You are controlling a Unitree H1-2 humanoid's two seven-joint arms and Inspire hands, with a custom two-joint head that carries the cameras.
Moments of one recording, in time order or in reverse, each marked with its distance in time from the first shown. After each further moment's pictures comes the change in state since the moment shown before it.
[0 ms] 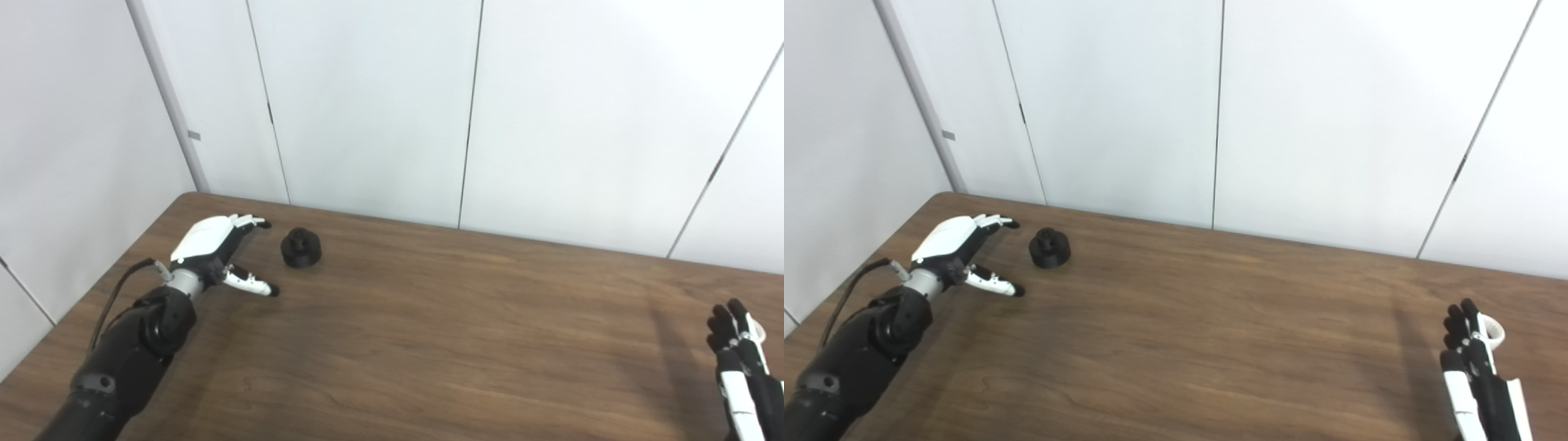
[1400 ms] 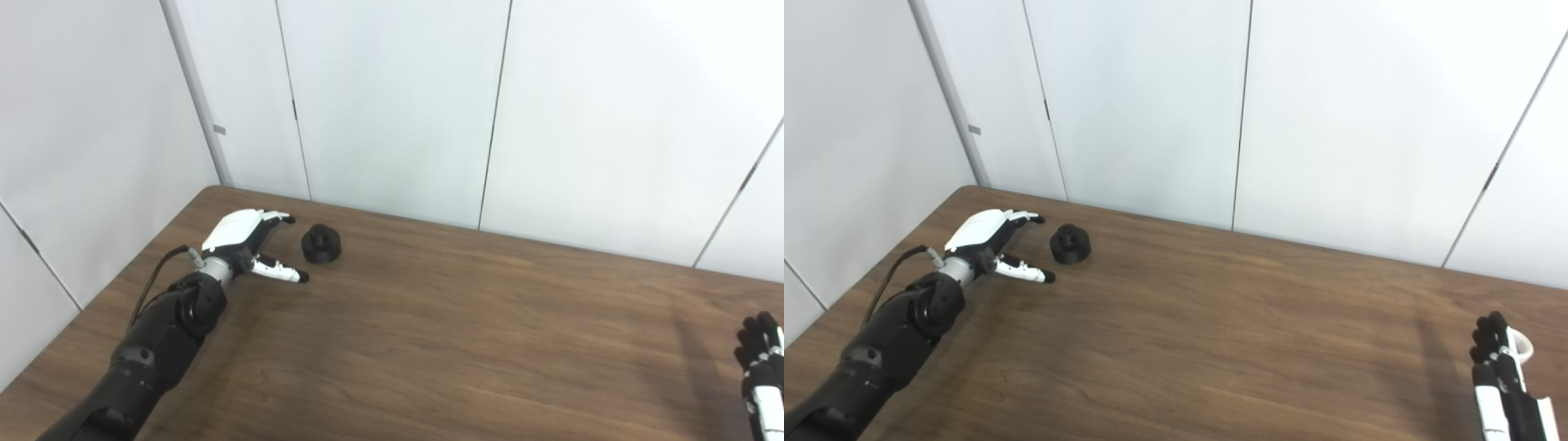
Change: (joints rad) left arm -0.074 -0.013 -0.027 0.140 0.000 -0.023 0.024; right arm 0.008 -0.007 -0.010 -0.006 0.037 -0.010 0.032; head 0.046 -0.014
